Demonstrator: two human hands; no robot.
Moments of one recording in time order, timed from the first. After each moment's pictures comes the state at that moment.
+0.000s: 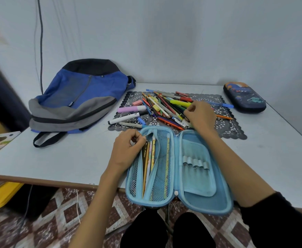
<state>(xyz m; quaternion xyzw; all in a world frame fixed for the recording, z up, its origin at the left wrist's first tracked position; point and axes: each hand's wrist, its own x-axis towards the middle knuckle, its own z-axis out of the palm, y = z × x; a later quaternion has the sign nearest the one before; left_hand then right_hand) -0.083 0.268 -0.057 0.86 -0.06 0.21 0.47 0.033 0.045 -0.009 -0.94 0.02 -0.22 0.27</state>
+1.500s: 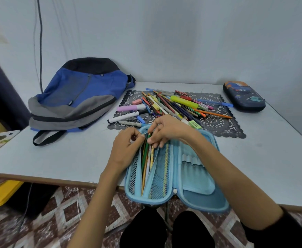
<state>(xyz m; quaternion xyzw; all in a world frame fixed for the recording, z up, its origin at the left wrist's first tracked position) -0.082 0.269 -0.057 0.86 -0.07 0.22 0.45 -0.029 0.101 0.016 -0.81 -0.18 0.27 0.50</state>
